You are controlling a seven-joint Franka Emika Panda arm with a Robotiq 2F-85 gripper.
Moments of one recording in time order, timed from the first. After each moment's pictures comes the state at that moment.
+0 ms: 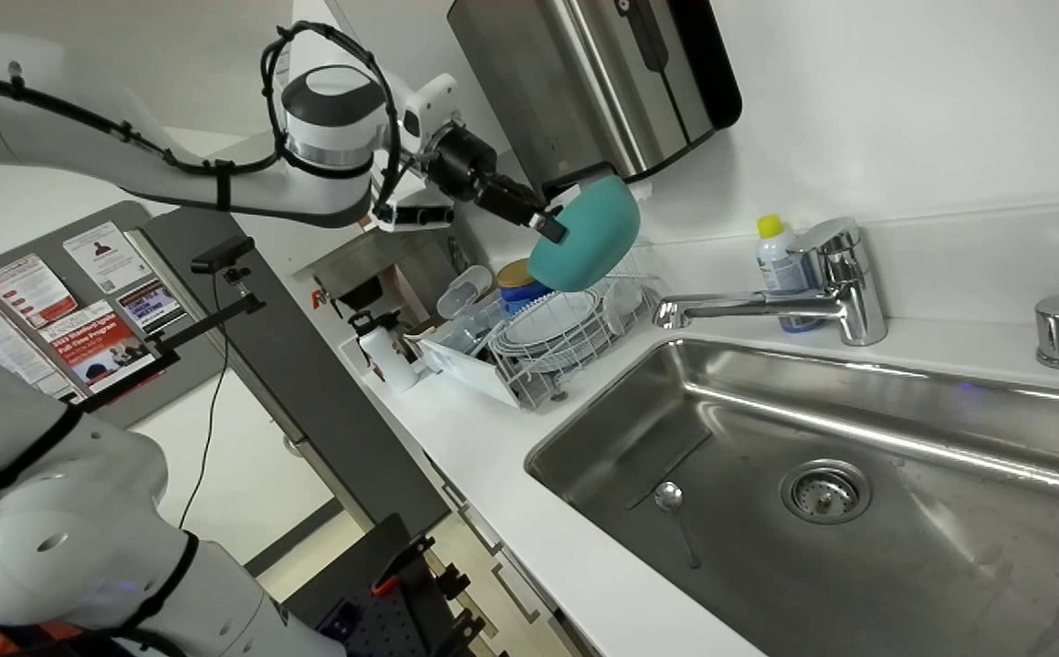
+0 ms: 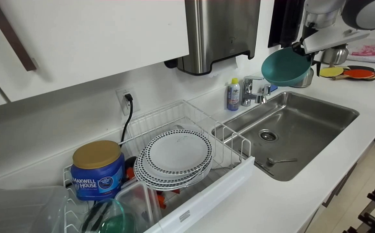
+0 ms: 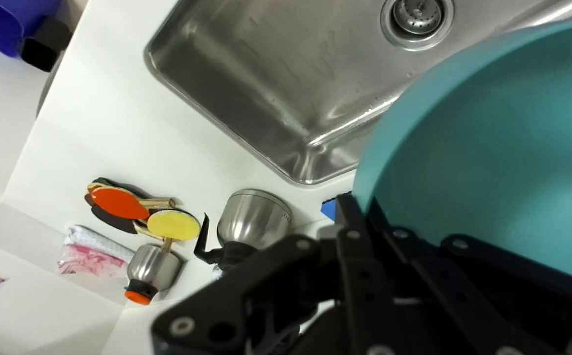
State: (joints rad) arm -0.03 -0.16 0.00 -2.22 -0.73 2.19 1.11
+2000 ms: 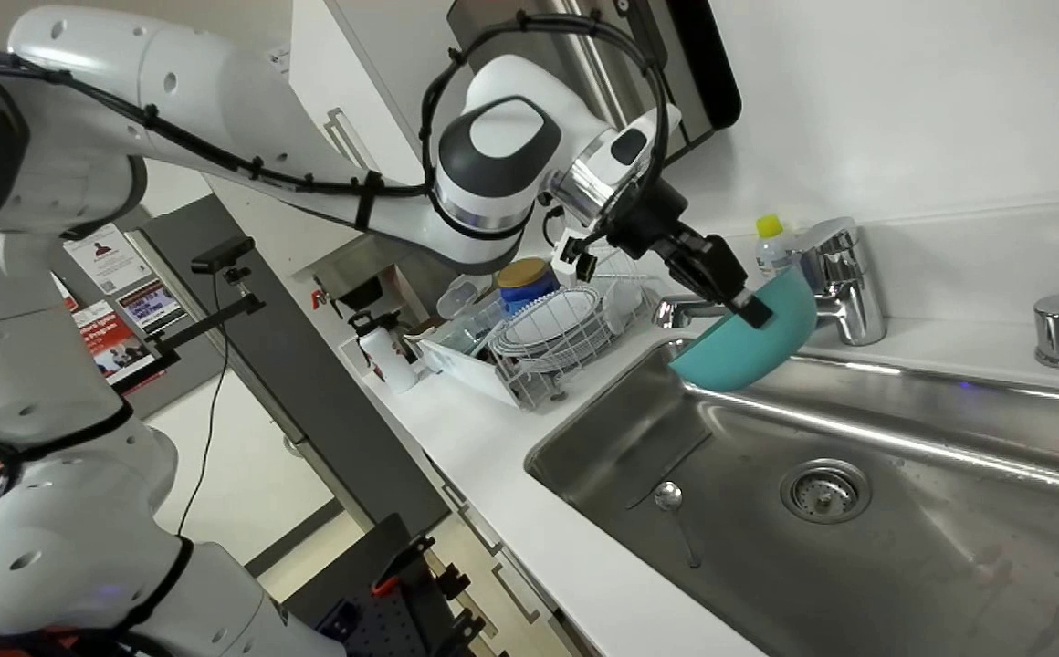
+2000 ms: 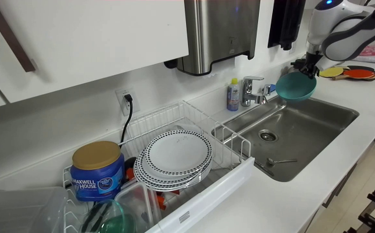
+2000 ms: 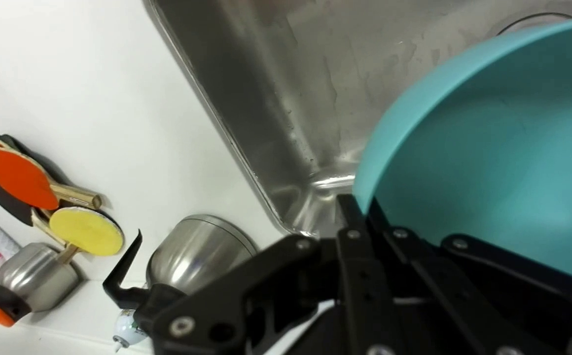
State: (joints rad) arm -0.18 0.27 -0.25 -2.03 -0.62 2.56 0.48
